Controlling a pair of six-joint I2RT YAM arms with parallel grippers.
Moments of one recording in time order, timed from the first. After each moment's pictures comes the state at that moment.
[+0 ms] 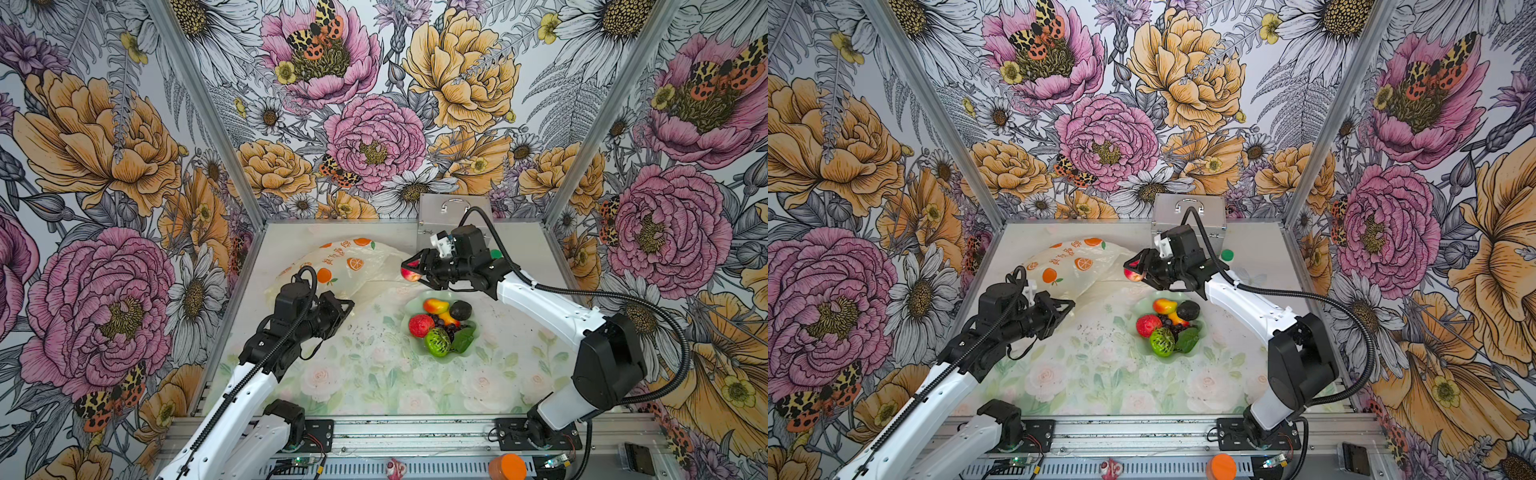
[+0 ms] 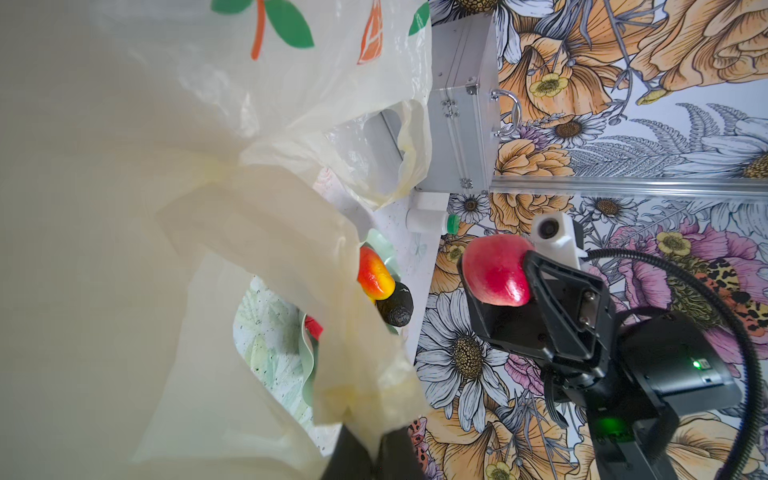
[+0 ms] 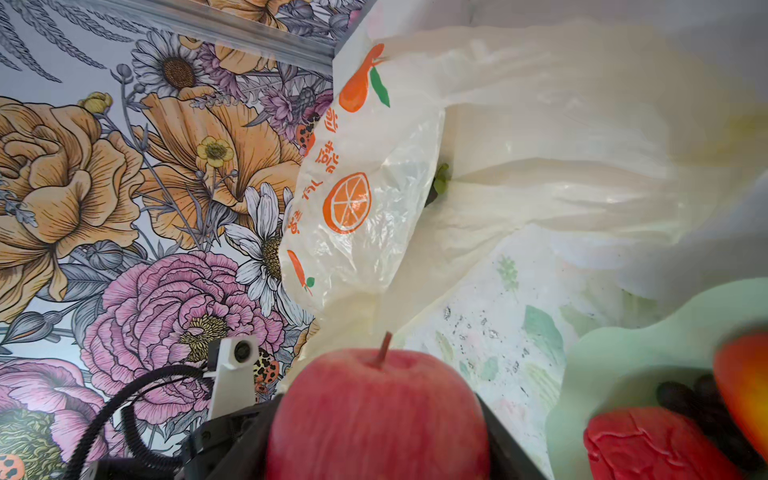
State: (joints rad) left arm -0.33 0.79 0.69 -0.44 0.33 -1.22; right arm 0.53 1.61 1.26 -0.29 -0.59 1.01
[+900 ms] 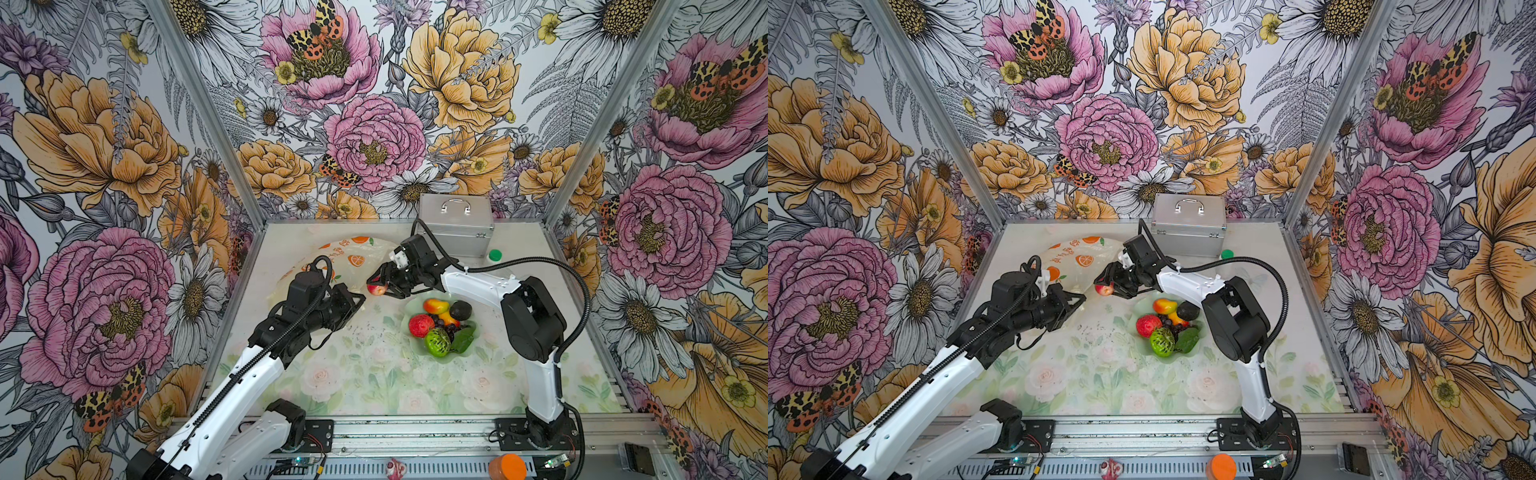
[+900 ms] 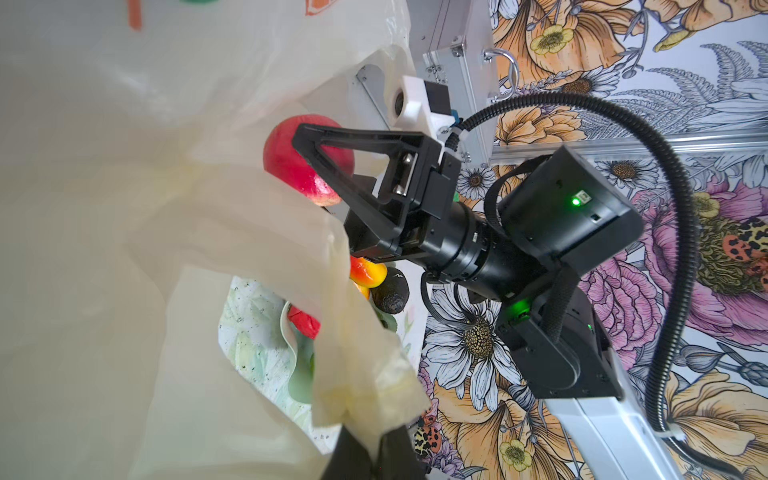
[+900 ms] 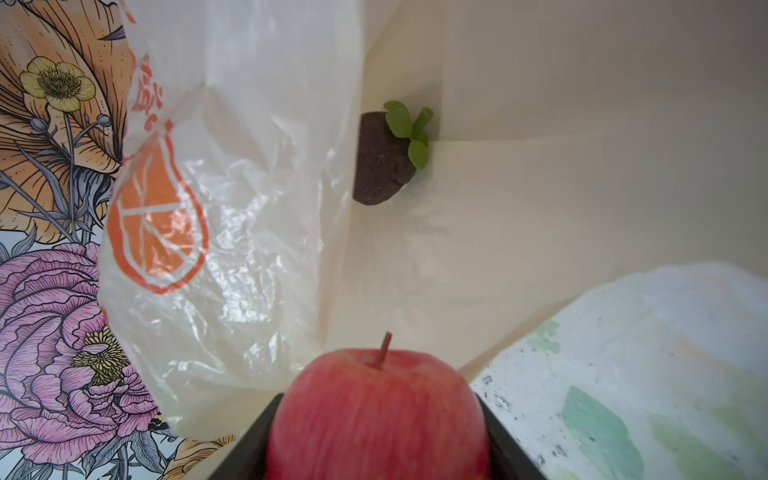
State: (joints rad) left arm -0.42 0.90 0.80 -0.44 0.30 -1.19; right arm 0.64 2.04 1.54 -0.29 -0.61 1.00
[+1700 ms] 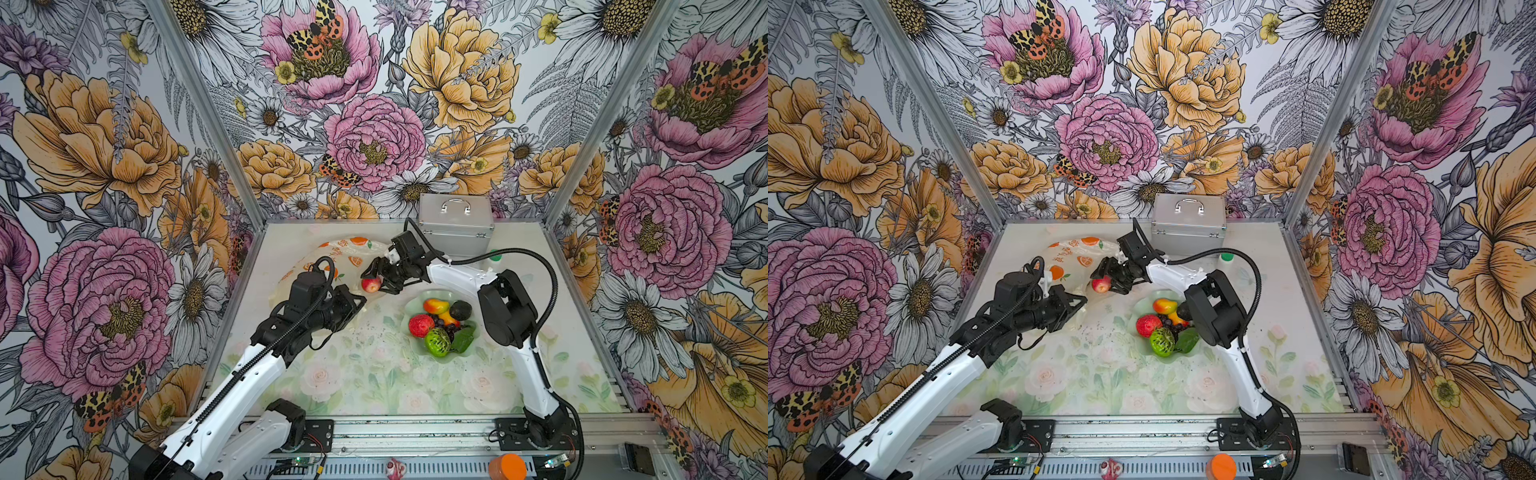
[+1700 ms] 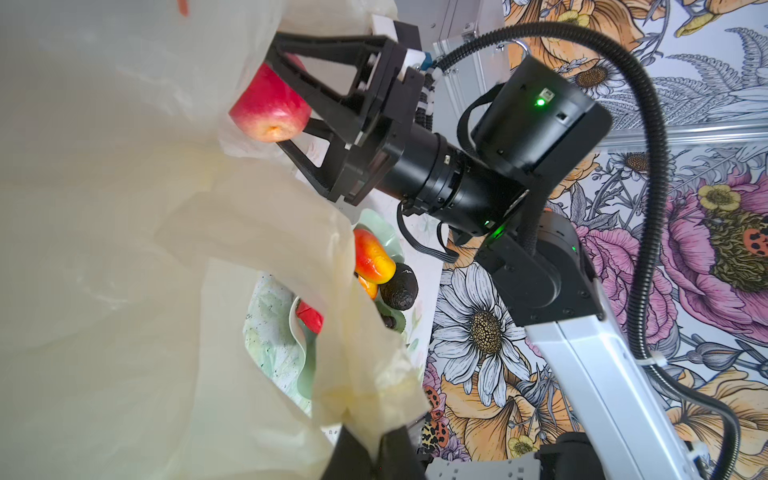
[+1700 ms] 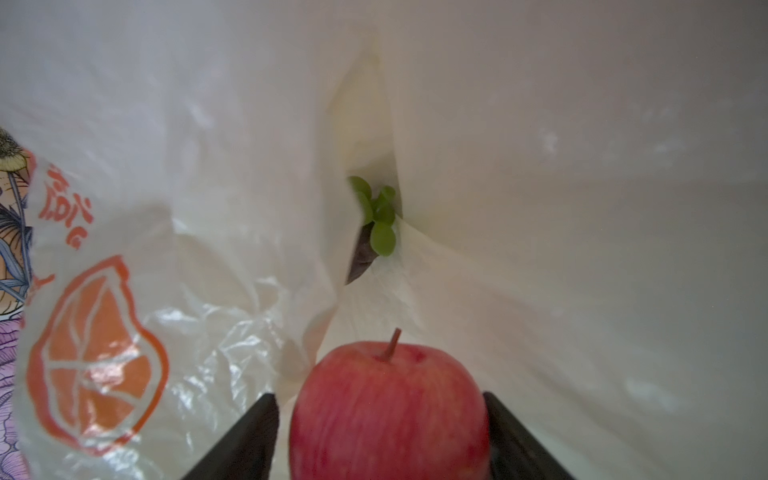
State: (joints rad) left arm -0.42 0.92 0.79 -0.44 0.31 -1.17; right arm 0.64 2.28 1.83 -0.38 -0.62 1.02
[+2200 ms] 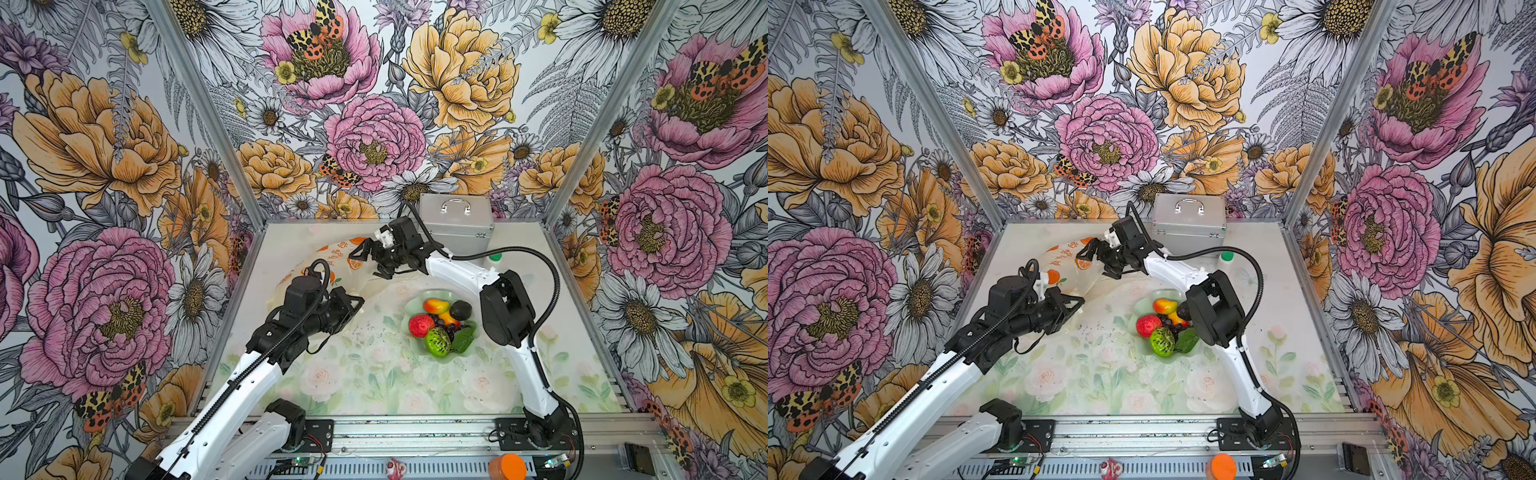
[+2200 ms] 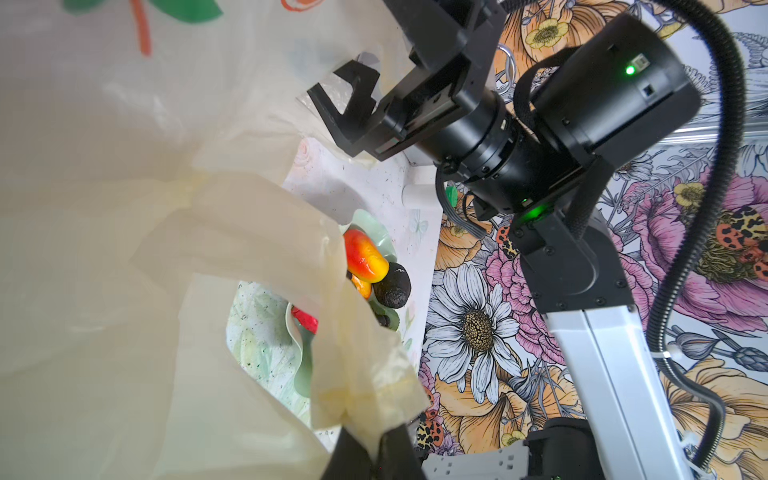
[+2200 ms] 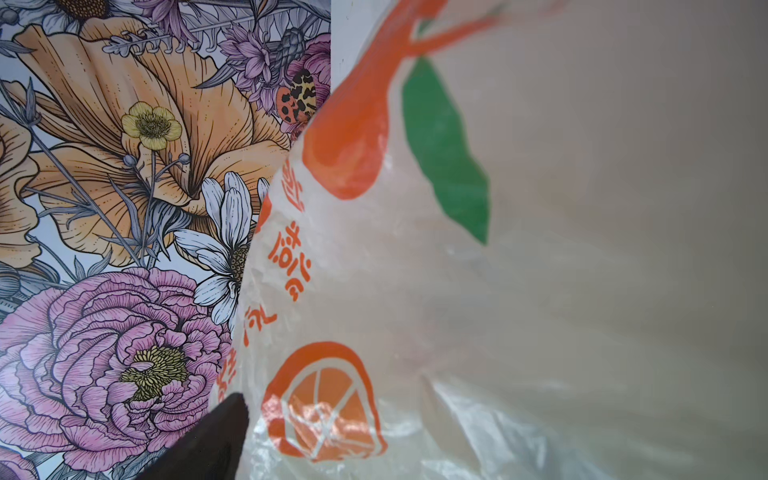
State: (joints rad) left arm -0.40 0.85 0.75 -0.42 0.33 -1.17; right arm 0.64 2.27 1.93 -0.29 -0.64 0.98
